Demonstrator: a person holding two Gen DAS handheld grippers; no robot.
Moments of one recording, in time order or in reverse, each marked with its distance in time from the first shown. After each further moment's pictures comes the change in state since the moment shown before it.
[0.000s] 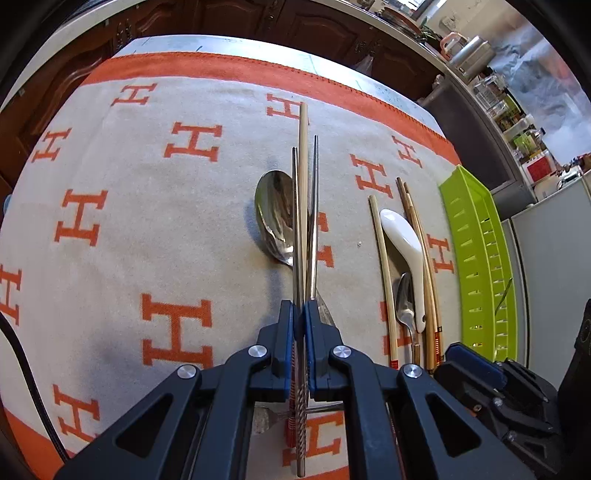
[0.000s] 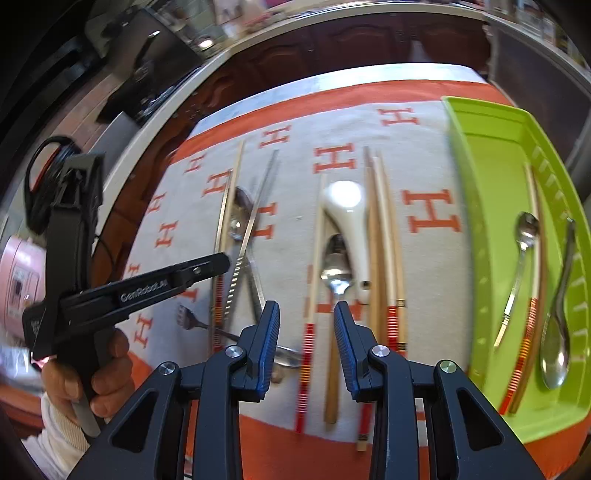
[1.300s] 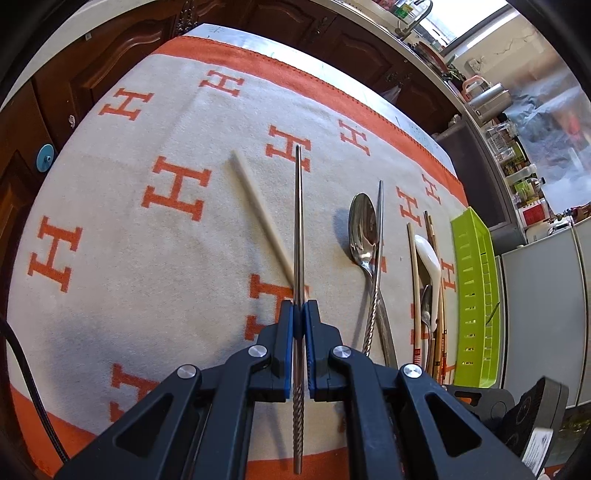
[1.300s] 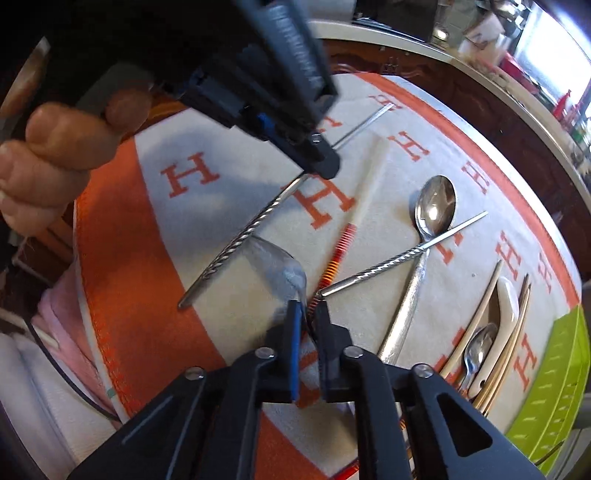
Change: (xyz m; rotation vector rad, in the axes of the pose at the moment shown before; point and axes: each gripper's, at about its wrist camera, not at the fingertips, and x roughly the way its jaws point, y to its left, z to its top) left arm -0.042 0.080 -0.016 -0.143 -0.046 -0.059; right arm 0.075 0.125 -0.052 -0.786 0.086 -0.057
